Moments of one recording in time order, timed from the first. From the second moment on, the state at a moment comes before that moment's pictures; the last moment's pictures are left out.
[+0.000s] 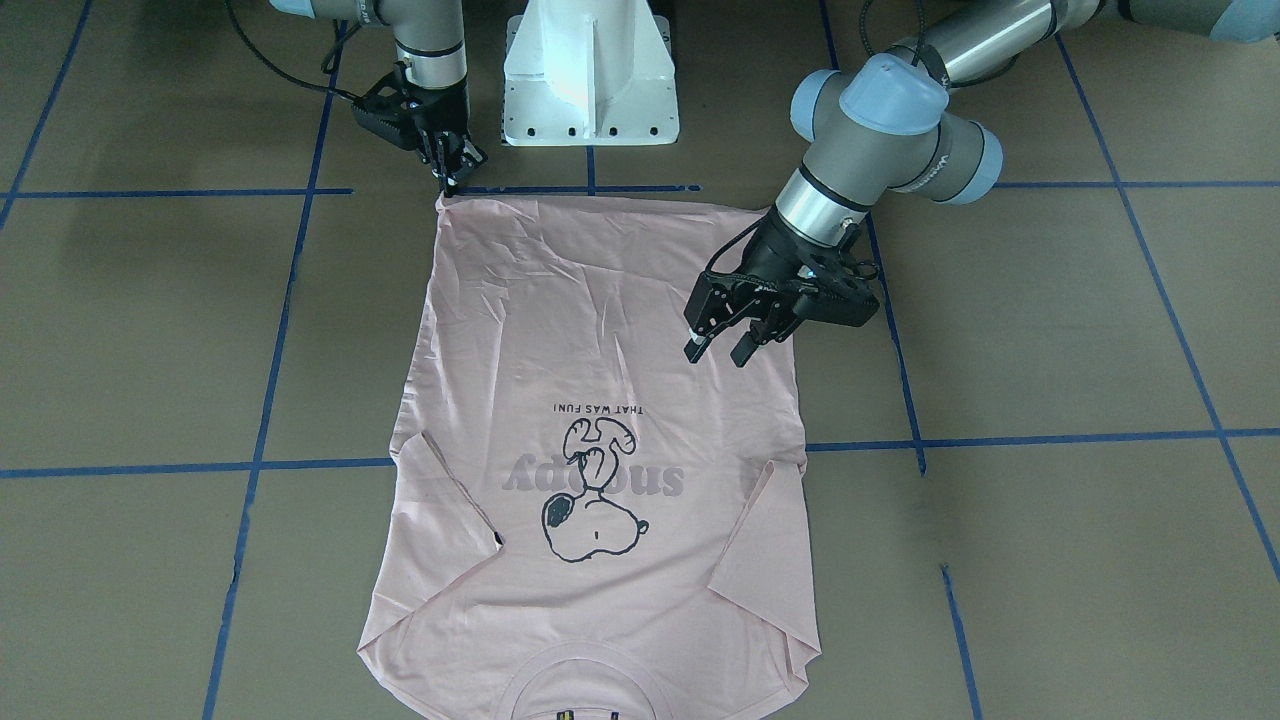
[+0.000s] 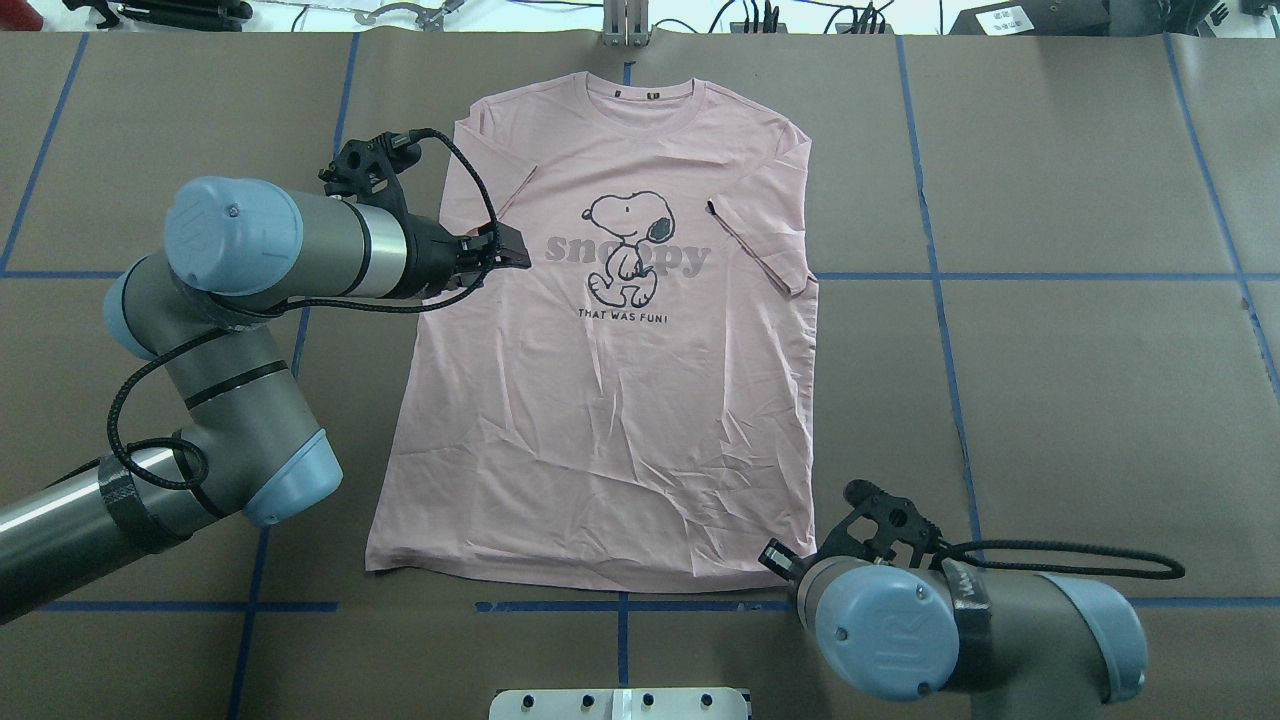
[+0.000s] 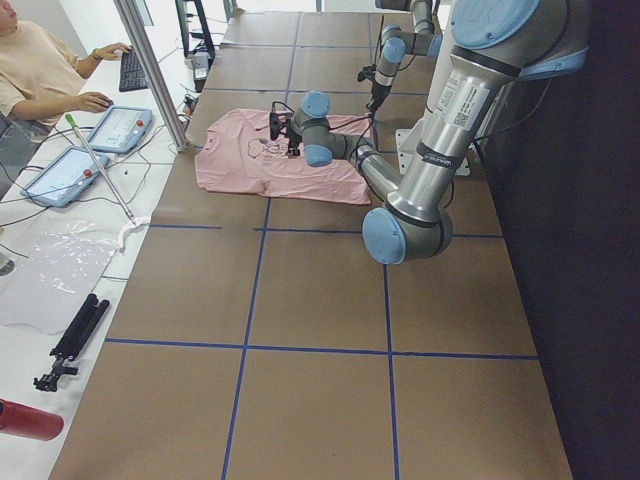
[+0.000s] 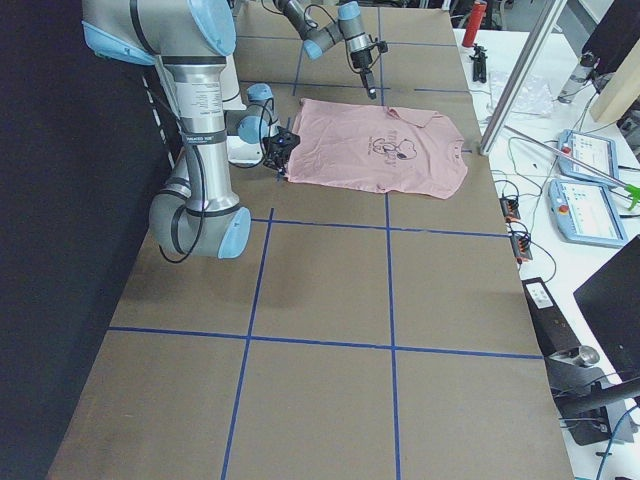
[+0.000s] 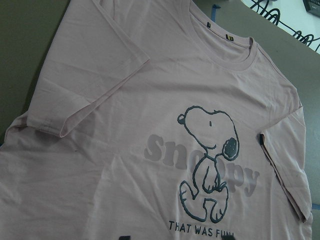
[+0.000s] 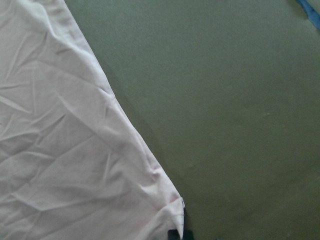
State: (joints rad) left arm -0.66 -2.07 -1.65 -2.27 -1.81 -1.50; right arm 0.14 -1.31 2.08 -1.64 1.51 2.11
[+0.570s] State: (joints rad) left arm -0.47 -1.87 -2.00 -1.95 -1.74 -1.70; right arm 0.19 -1.31 2.17 -1.64 1.59 2.08
